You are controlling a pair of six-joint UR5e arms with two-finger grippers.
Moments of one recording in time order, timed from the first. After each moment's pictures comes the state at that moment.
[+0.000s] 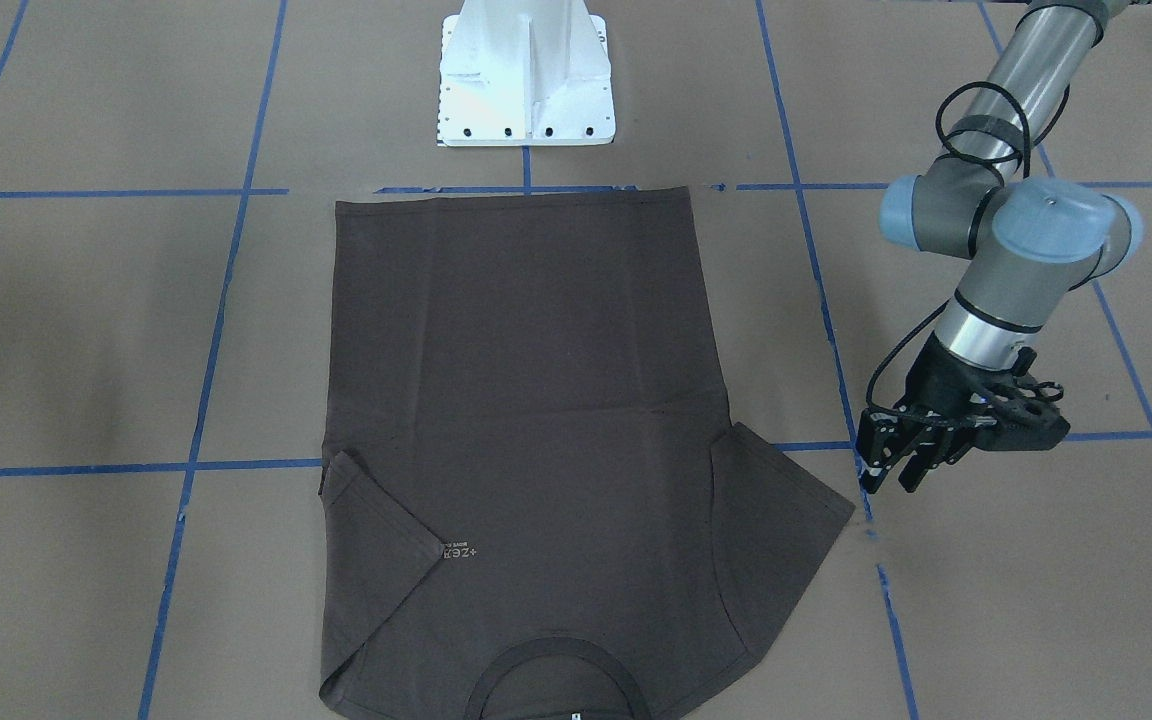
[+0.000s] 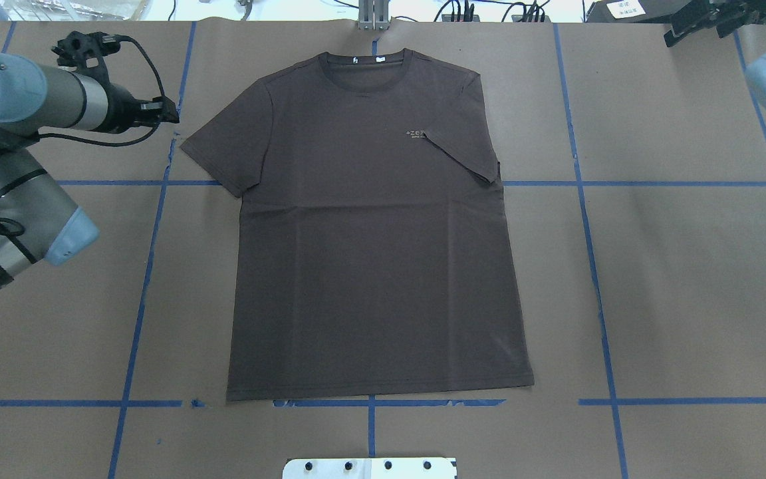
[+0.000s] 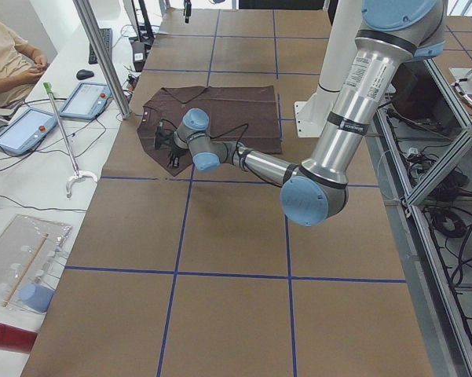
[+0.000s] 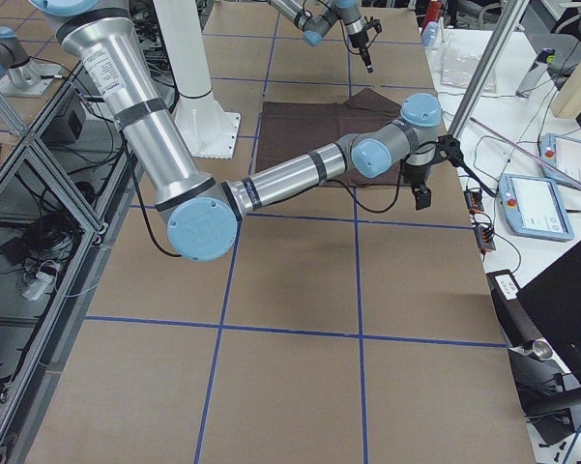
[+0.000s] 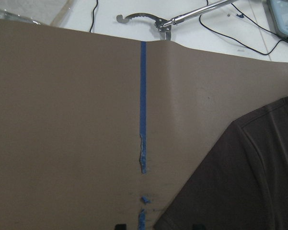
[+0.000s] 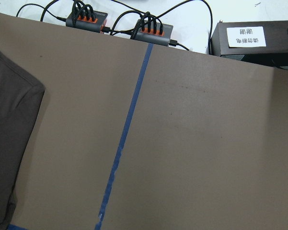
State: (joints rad) left arm -0.90 -2.01 -1.36 -2.37 -1.85 -1.15; right arm 1.29 -1.09 1.50 -1.36 2.27 0.38
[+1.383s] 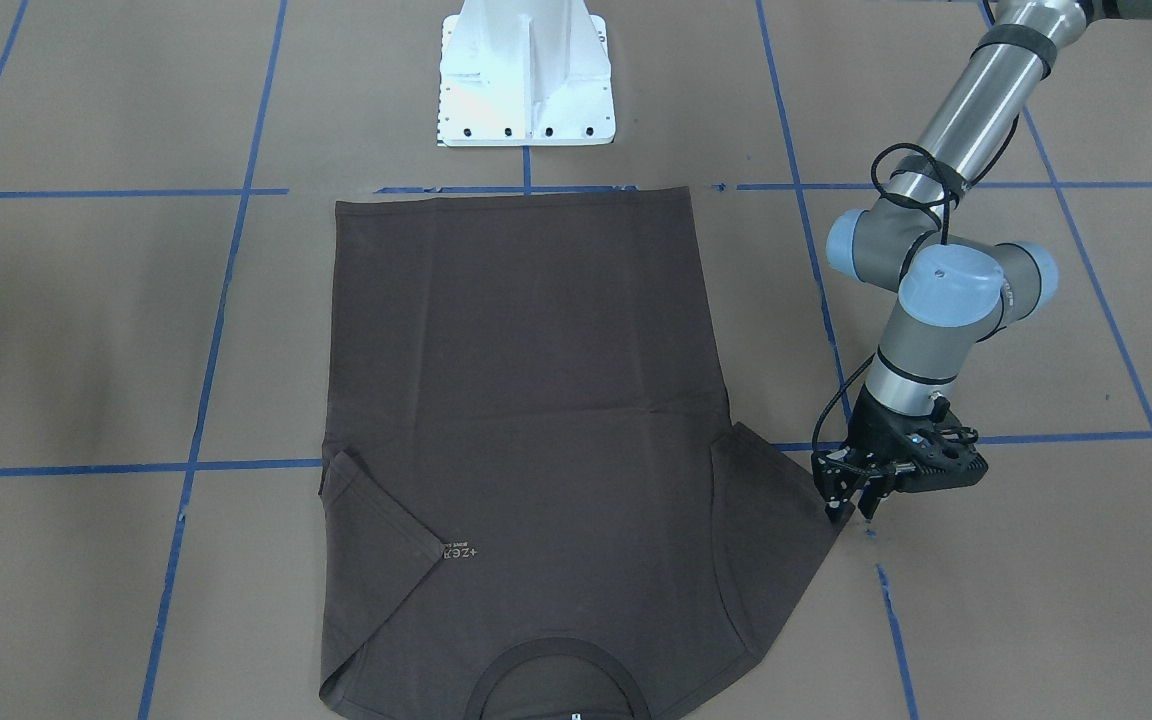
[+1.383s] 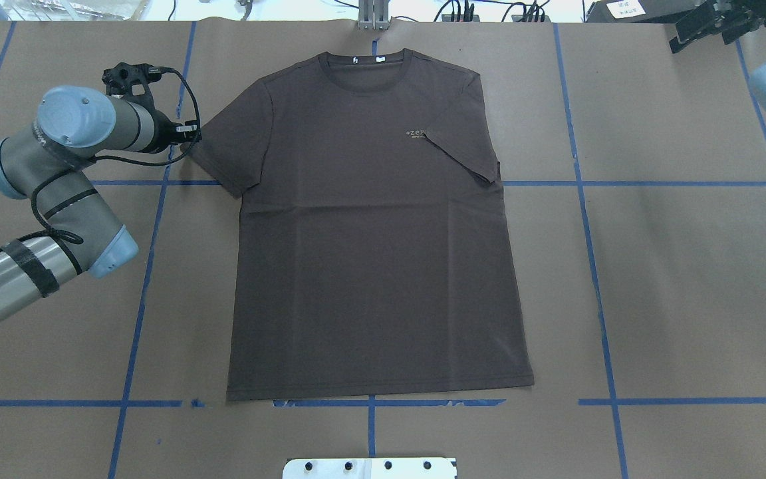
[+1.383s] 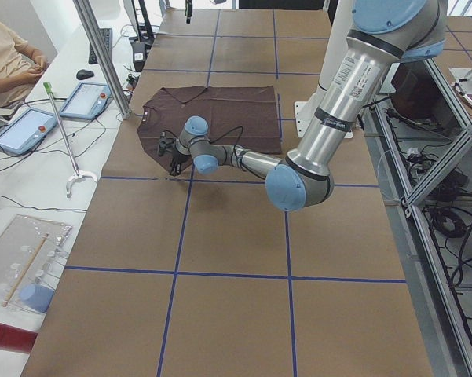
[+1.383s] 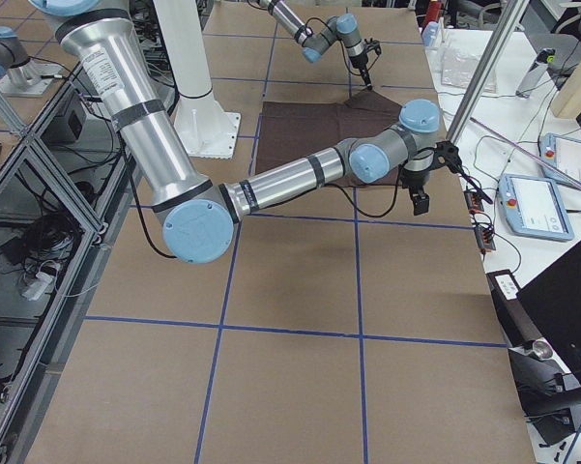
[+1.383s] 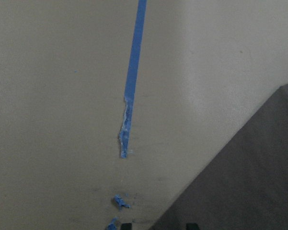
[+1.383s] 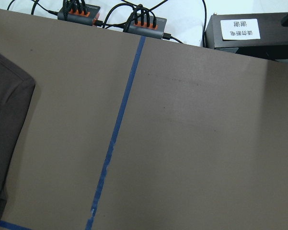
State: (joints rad) left arm -0.83 -2.08 -1.21 -2.37 -1.73 -1.16; right arm 1.29 -1.11 1.49 -1.36 2.27 0.38
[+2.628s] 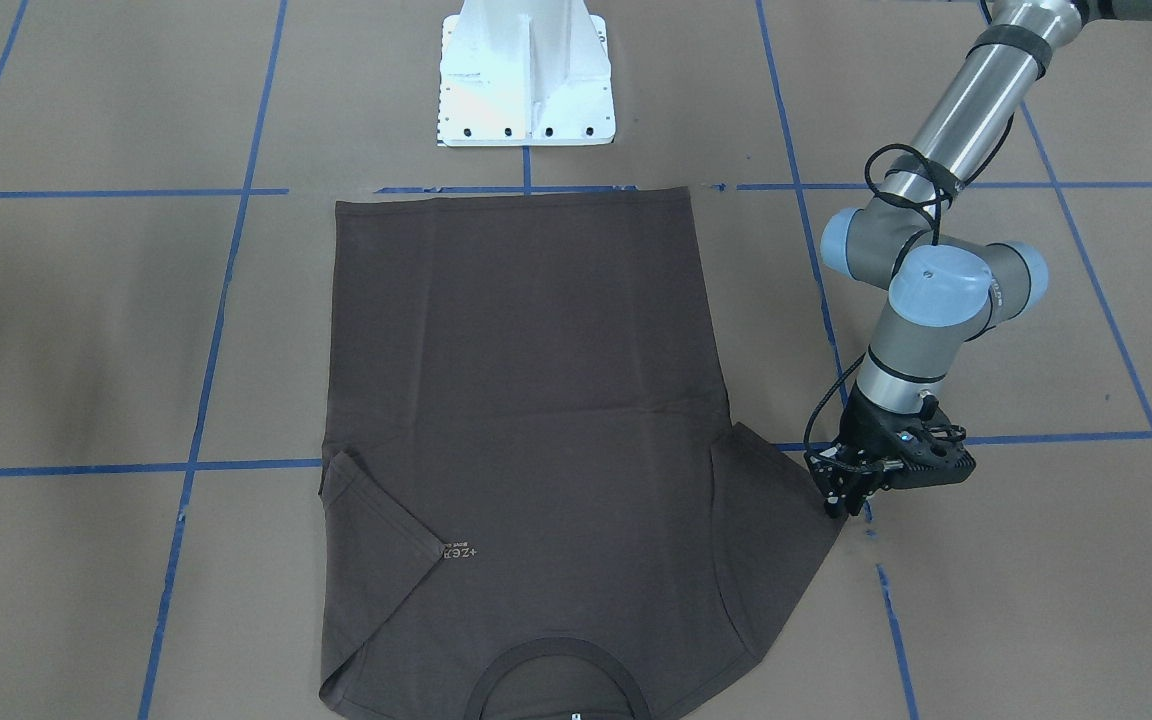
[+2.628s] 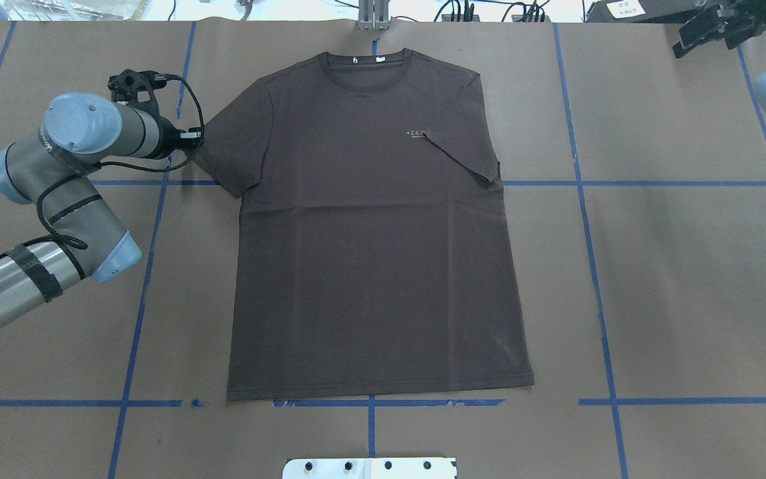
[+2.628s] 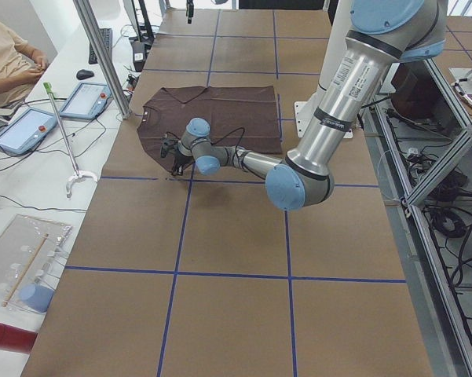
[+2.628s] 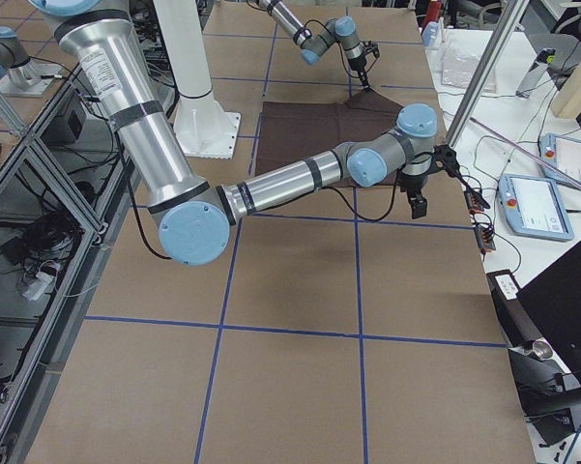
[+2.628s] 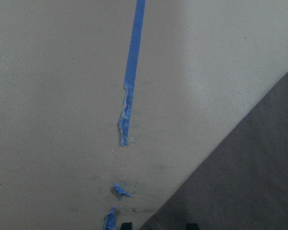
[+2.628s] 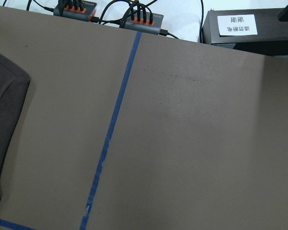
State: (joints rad) left arm -0.81 -2.08 -1.21 -2.37 -1.73 -1.16; right arm 1.29 -1.13 1.50 -1.35 2.27 0.38
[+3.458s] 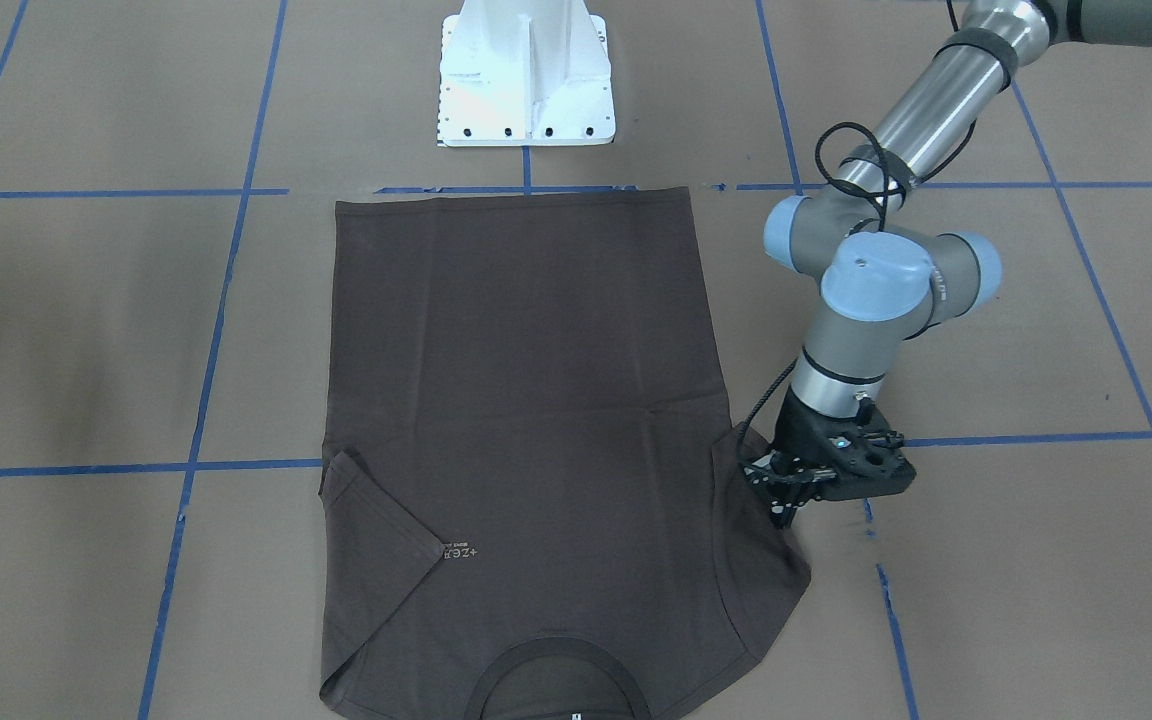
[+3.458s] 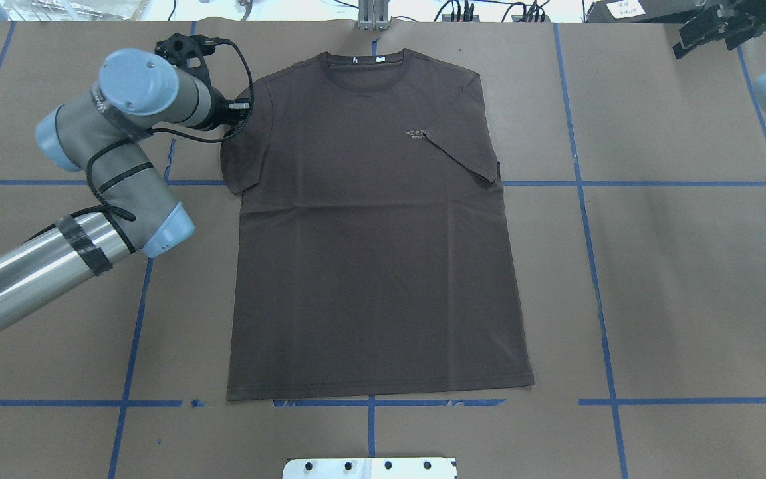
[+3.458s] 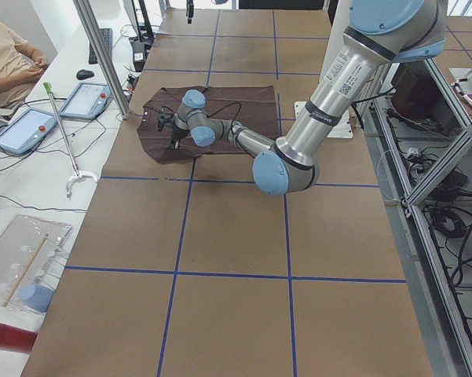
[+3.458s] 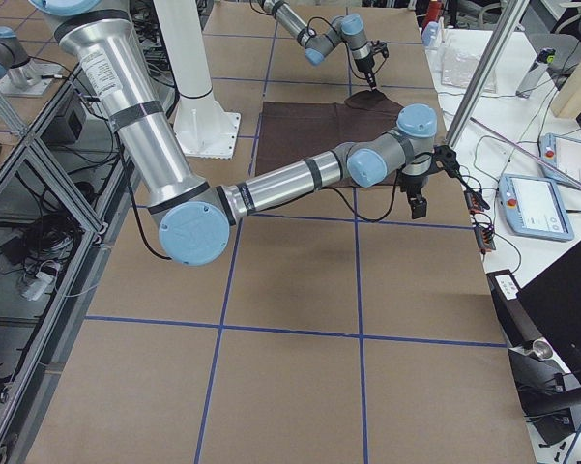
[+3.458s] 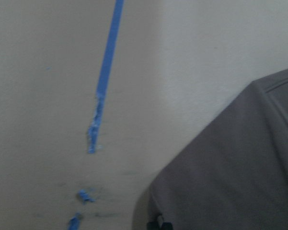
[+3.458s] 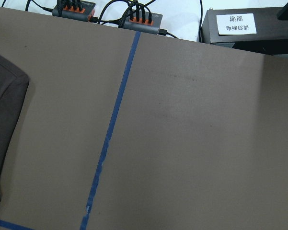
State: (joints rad) left arm -0.80 -2.25 -1.25 -2.16 -1.73 -1.21; right arm 1.29 -1.13 1.50 -1.35 2.27 0.39
